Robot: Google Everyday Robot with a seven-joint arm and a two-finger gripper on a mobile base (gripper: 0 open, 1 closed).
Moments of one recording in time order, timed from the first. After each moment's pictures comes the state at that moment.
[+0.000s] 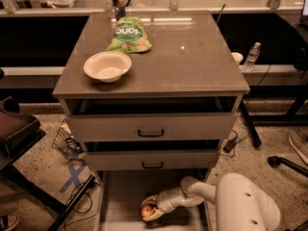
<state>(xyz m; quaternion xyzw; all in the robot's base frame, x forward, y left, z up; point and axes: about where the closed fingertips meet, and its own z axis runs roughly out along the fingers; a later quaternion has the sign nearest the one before) 0.479 0.035 0.157 -0.66 0.56 0.38 0.33</state>
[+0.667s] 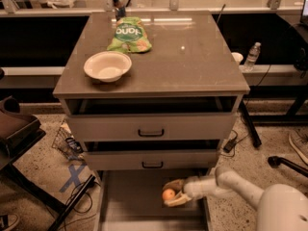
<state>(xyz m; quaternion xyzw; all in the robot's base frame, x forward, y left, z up) 0.495 -0.064 0.310 -0.56 0.55 0.47 0.41</state>
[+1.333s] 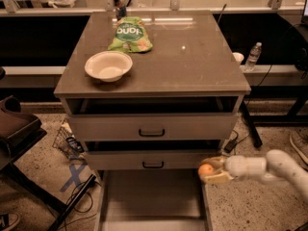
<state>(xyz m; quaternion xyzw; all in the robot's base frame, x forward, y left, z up) 0.519 -0.207 0.478 -0.46 0.62 0.45 0.44</state>
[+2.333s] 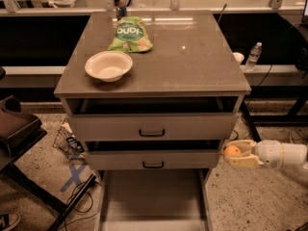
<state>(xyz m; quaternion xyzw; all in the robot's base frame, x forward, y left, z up) 0.526 -0.288 0.596 -0.41 0.69 0.39 0.46</state>
